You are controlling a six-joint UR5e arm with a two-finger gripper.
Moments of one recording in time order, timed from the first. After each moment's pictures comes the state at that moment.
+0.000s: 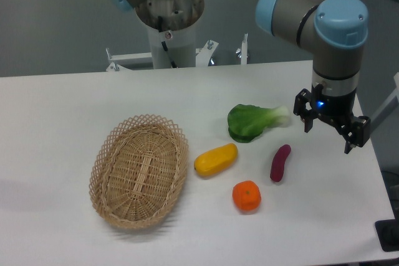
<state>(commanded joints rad) 2.68 -1.95 -1.41 -1.04 1.56 1.46</state>
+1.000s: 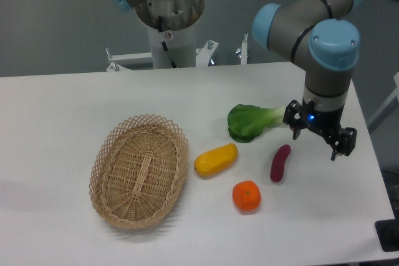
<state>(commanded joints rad) 2.67 -2.04 -1.47 -1.03 1.56 1.40</state>
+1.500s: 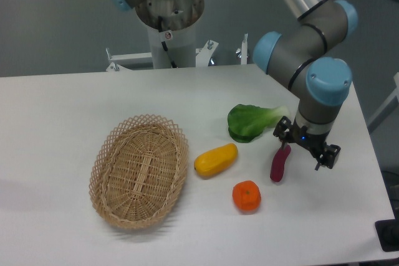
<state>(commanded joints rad) 2.67 -2.10 -1.59 -0.86 1.56 1.29</state>
